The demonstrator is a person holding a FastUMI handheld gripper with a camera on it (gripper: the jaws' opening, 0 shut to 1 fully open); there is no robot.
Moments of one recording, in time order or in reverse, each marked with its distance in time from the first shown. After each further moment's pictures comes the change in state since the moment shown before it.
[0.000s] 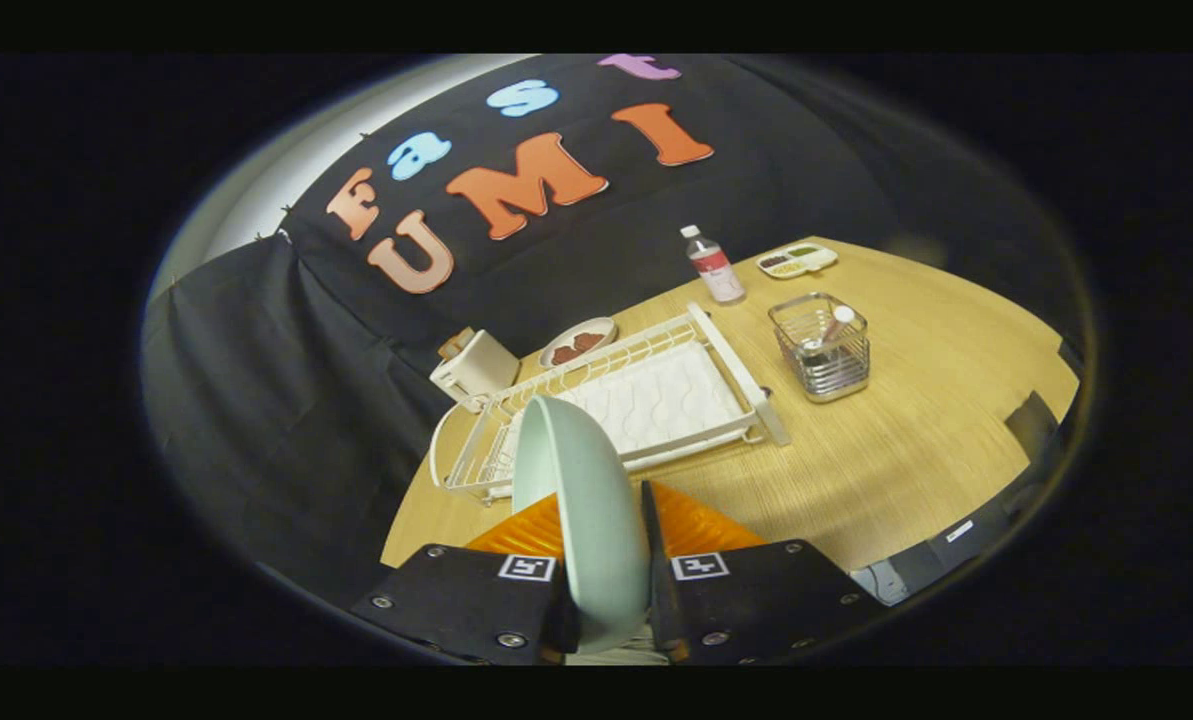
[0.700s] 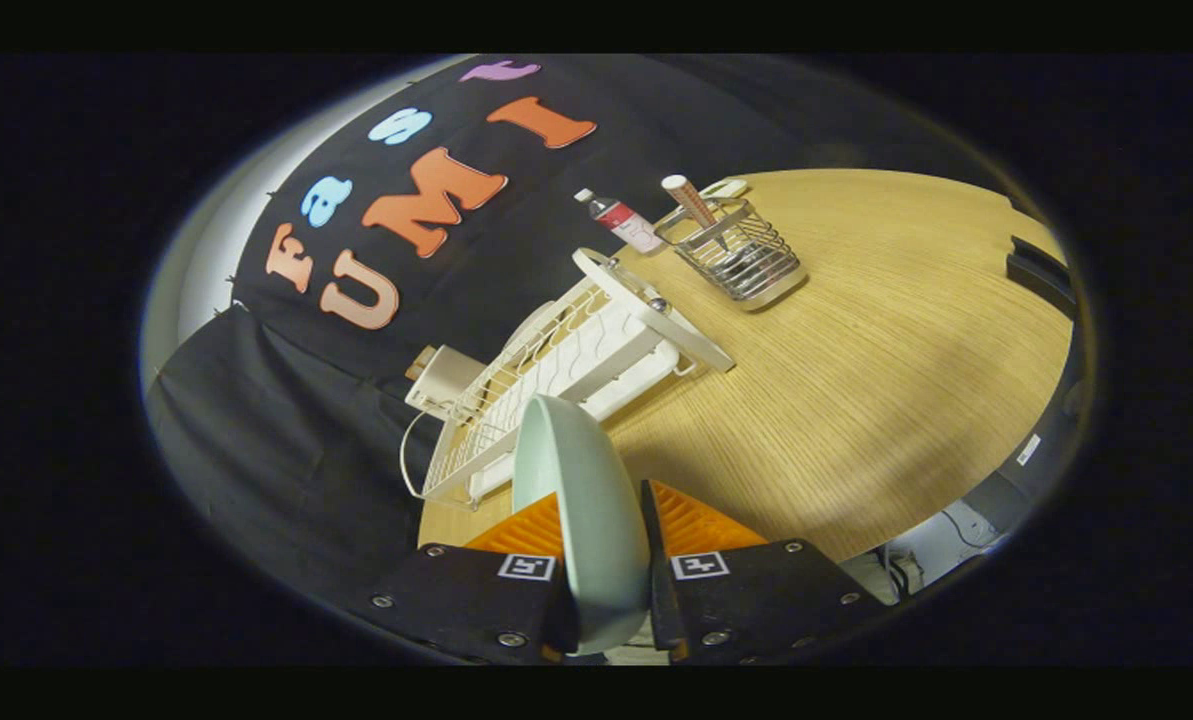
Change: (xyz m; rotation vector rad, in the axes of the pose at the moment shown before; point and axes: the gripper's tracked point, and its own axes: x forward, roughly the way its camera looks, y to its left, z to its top) arm 0.037 -0.048 -0.050 0.251 0.015 0.008
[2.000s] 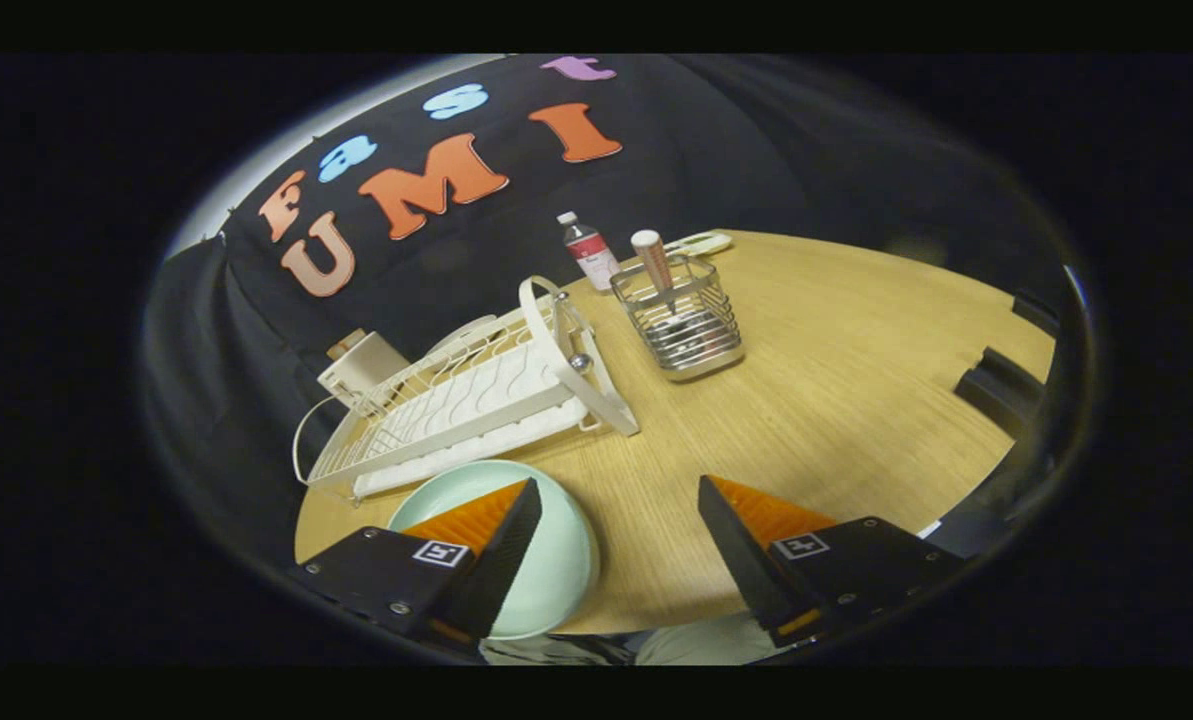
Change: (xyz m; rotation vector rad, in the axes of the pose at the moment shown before) arm 0.000 -0.063 0.063 -0.302 -0.147 -0.244
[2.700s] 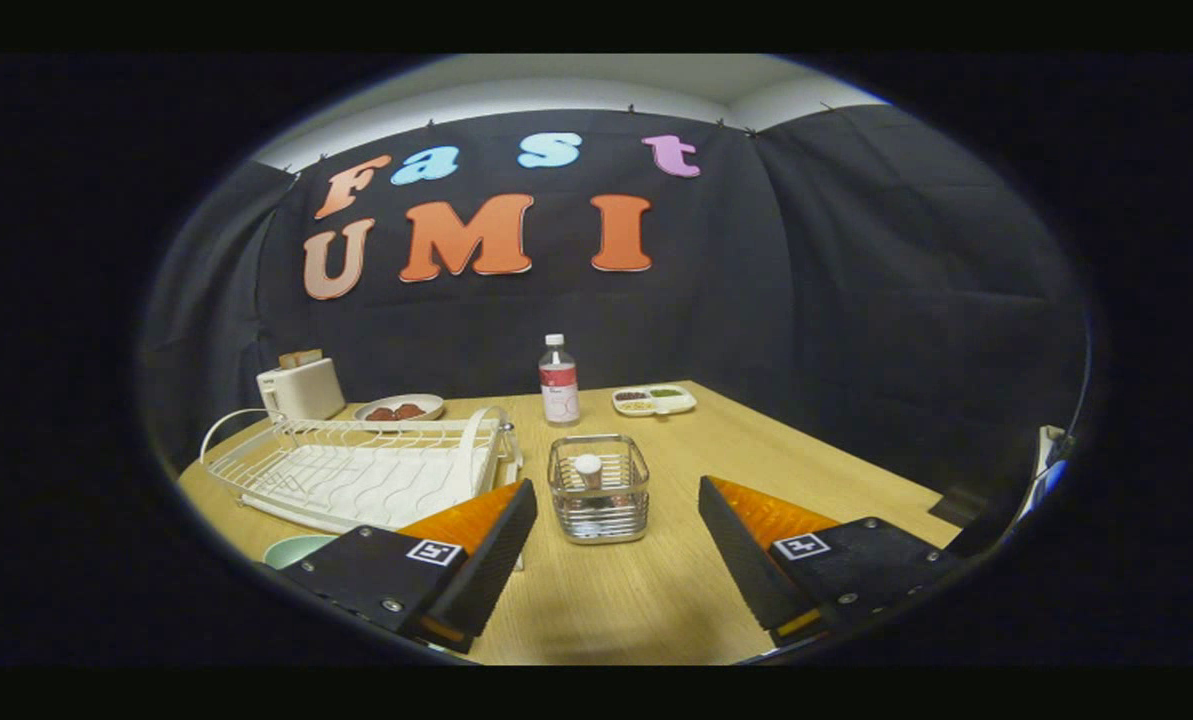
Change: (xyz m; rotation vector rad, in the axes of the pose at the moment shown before) arm 0.005 -0.030 0.145 -0.347 -0.454 -0.151
